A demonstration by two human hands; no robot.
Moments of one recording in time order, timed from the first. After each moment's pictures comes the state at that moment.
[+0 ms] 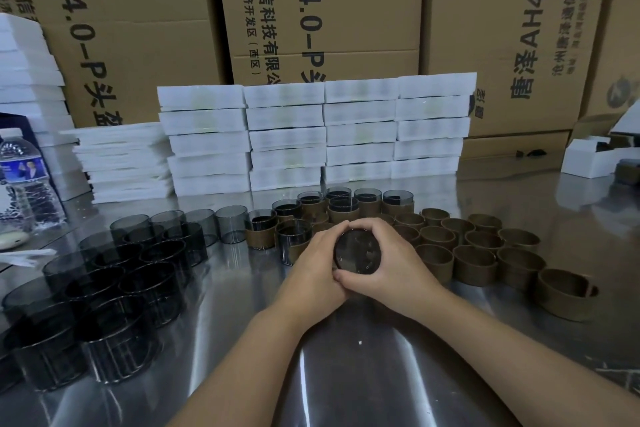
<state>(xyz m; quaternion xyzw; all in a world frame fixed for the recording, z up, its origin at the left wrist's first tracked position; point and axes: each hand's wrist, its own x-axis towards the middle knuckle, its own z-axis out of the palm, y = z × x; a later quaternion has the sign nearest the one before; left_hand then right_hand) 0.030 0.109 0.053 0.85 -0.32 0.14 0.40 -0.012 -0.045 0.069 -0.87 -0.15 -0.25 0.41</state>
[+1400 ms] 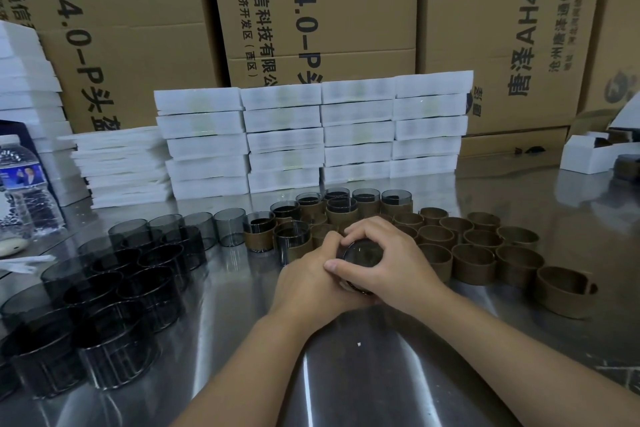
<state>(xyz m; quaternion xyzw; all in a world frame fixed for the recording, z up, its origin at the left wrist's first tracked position) 0.009 0.102 0.069 0.92 -0.26 0.13 0.28 -0.025 -0.038 0.085 -0.86 -0.14 -0.27 0.41</state>
